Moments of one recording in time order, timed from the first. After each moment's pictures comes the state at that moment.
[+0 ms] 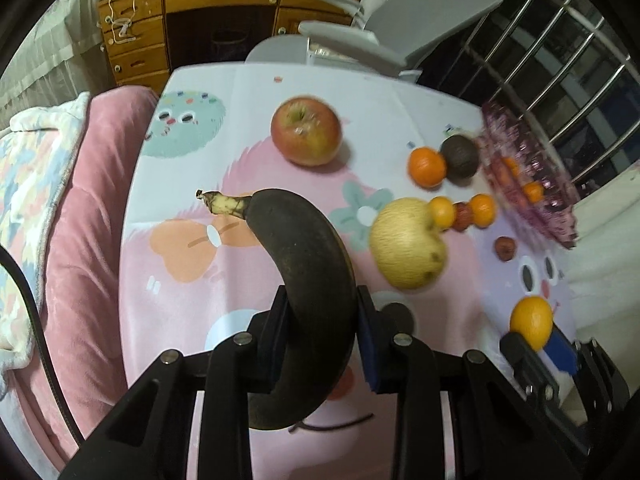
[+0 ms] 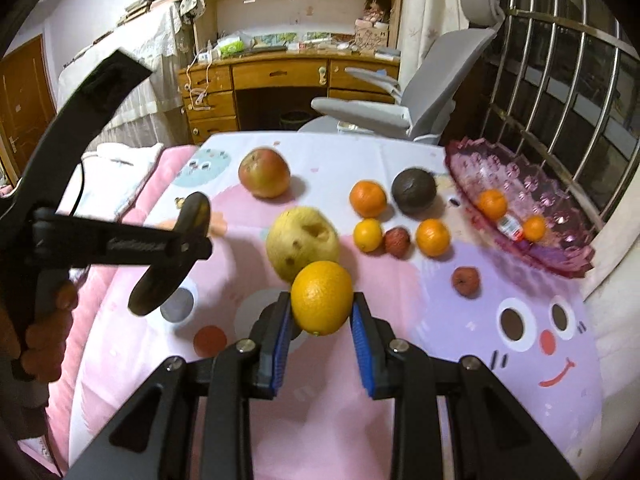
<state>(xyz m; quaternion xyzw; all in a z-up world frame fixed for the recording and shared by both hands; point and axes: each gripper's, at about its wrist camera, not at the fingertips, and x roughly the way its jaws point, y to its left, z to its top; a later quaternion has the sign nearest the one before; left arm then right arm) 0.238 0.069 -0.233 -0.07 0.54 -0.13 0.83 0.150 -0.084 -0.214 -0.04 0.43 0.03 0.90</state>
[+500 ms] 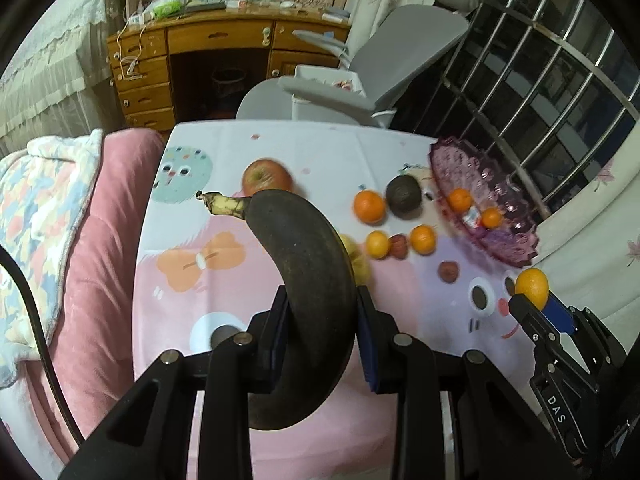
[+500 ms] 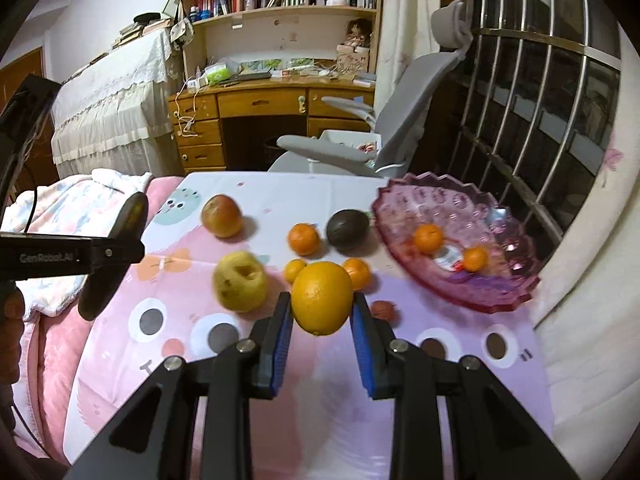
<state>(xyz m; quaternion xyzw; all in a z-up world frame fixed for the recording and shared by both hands) 0.200 0.028 -0.149 -0.06 0.49 -0.12 0.86 0.138 -0.161 -0.155 -0.04 0.39 0.02 0.92</state>
